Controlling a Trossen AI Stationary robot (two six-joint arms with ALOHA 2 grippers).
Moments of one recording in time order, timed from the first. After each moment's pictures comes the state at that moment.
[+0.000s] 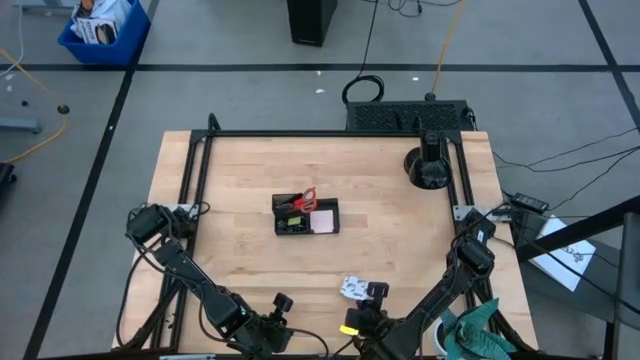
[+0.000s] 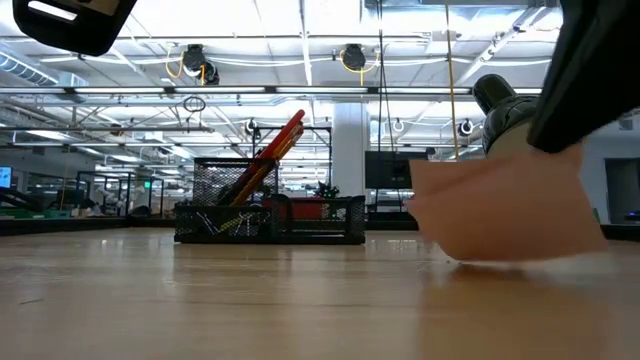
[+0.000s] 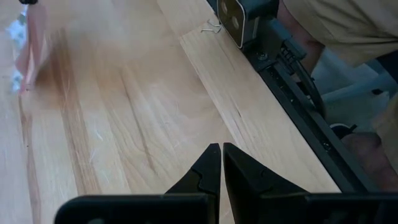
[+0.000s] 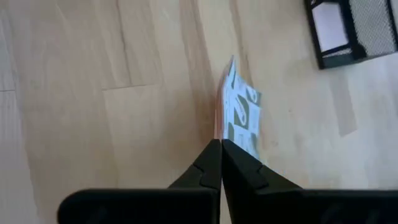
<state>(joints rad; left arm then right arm) -0.83 1.94 1.23 -0.24 -0.36 -0.19 0.79 2.28 1.90 -1.34 0.63 0.95</state>
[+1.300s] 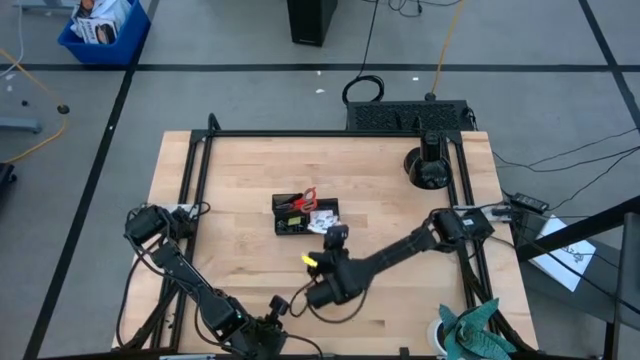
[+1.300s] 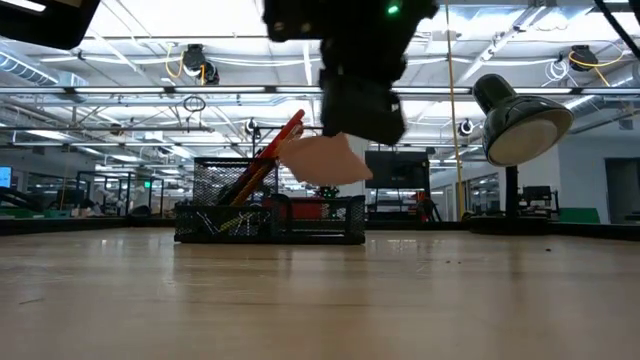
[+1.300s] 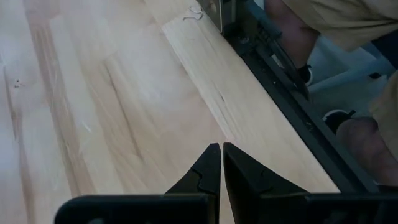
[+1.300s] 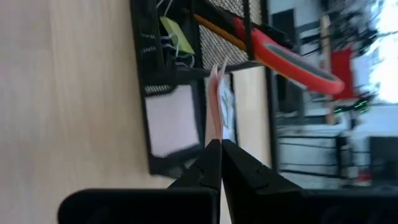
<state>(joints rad) -0.86 1.94 1.23 -0.27 -0.36 -0.18 0.43 2.28 1.91 -1.27 1.00 0.37</state>
